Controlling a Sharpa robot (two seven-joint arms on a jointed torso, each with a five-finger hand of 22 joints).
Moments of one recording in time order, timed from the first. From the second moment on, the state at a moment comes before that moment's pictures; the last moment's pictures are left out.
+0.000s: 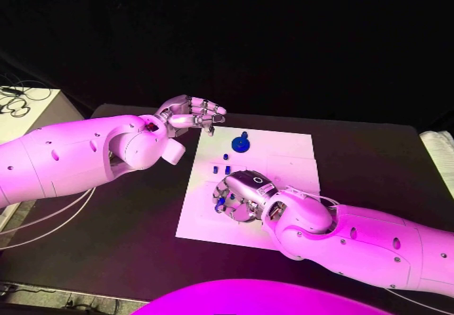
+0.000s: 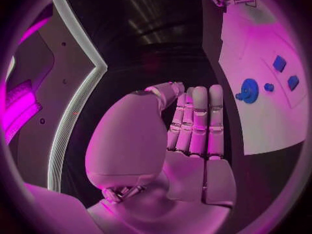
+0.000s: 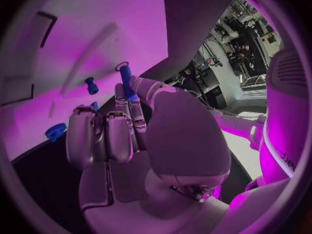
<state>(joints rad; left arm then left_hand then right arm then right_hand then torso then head) 1.25 -0.94 -0.06 1.51 -0.17 -0.13 0.25 1.46 -0.21 0.57 0.09 0.27 0.85 0.19 0.35 0.36 0.97 0.13 0.45 0.23 1.00 0.05 1.17 0.47 0.17 0.82 0.15 1.00 0.79 1.06 -0.52 -0.17 1.64 -1.62 -0.43 -0.21 1.44 -0.20 0.61 0.10 0.09 1.11 0.11 0.22 0.43 1.23 0.11 0.15 0.07 1.47 -0.04 1.38 1.17 0.08 1.47 0.06 1.32 1.31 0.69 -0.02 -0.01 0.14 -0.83</state>
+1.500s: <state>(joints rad) 1.25 -0.95 -0.06 1.51 -0.17 -0.13 0.24 1.46 -0.21 0.57 0.09 0.27 0.84 0.19 0.36 0.36 0.97 0.12 0.45 0.23 1.00 0.05 1.17 0.47 0.17 0.82 0.15 1.00 0.79 1.06 -0.50 -0.18 1.61 -1.68 -0.39 -0.19 1.31 -0.27 0.57 0.05 0.11 0.98 0.14 0.15 0.42 1.12 0.09 0.08 0.11 1.47 0.00 1.38 1.16 0.08 1.46 0.09 1.25 1.31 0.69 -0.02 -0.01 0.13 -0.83</state>
